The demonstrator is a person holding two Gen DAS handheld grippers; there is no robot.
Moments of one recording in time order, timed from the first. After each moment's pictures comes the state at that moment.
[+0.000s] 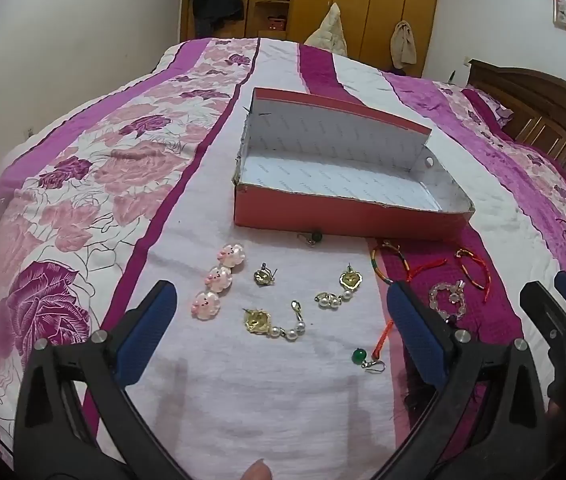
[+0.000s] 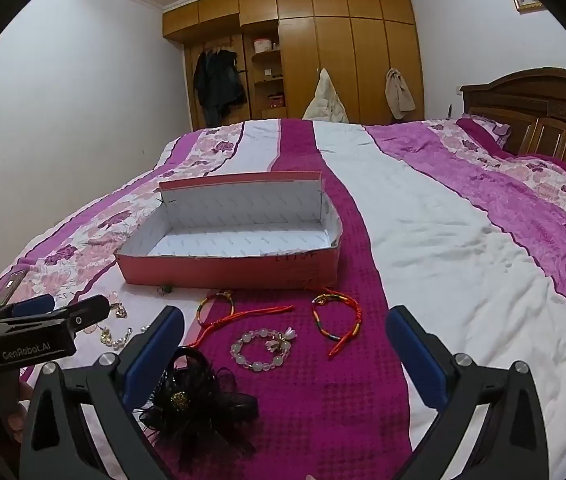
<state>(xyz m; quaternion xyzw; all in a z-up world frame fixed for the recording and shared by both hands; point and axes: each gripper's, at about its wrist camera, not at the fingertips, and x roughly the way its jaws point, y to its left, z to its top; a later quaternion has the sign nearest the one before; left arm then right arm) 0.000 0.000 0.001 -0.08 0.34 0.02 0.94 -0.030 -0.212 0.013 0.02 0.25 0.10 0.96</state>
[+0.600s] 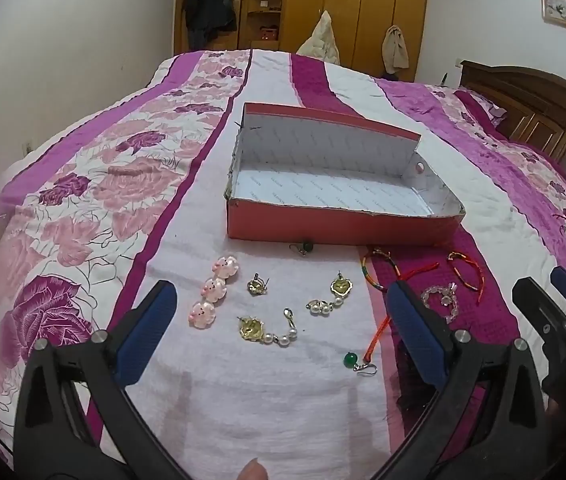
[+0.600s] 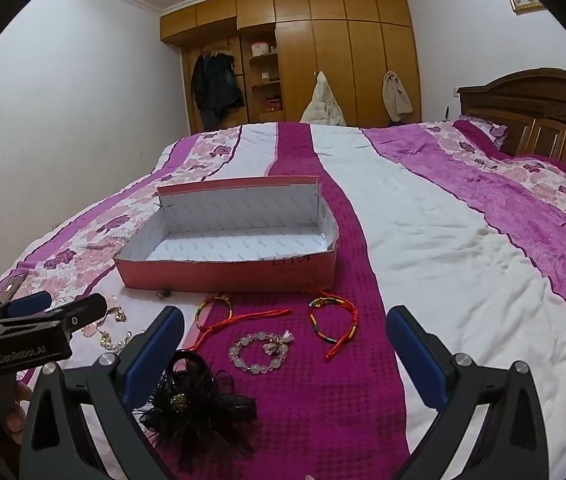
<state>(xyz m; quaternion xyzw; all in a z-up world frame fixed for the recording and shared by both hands) -0.003 -0.008 0.010 -0.06 0.33 0.02 0.94 -0.032 -0.213 0.016 0.02 0.24 0.10 0.97</state>
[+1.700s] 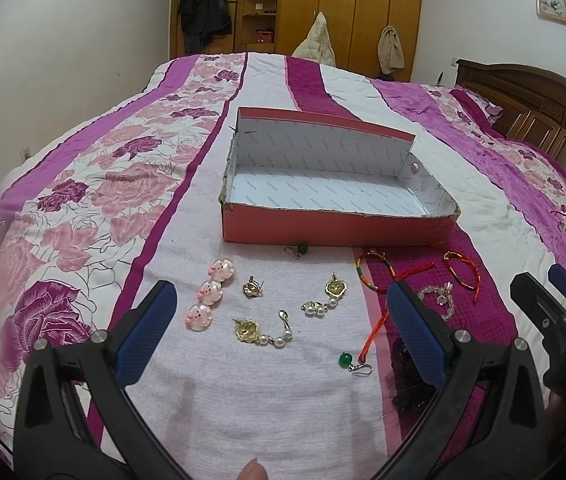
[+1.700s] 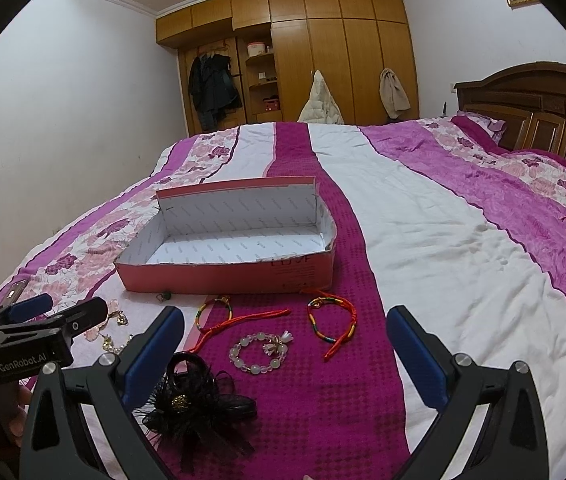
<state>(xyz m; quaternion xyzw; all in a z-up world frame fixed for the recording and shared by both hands) -0.005 -0.013 0.011 -0.05 0.32 0.02 0.94 -0.033 -0.215 0.017 0.02 0.24 0.10 0.96</state>
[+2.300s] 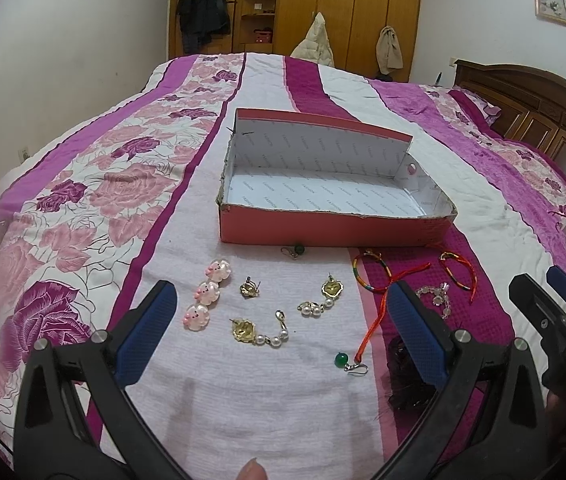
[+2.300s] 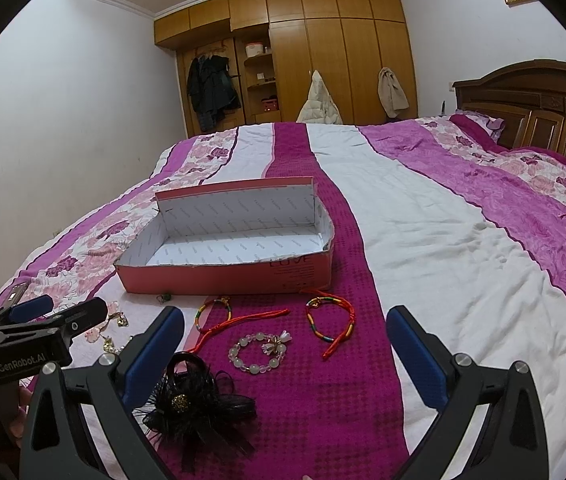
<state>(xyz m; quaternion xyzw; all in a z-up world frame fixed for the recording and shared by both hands) -0.007 -0.016 0.012 -0.05 0.32 0.02 0.94 -0.033 -0.216 0.017 0.03 0.24 0.10 0.96</state>
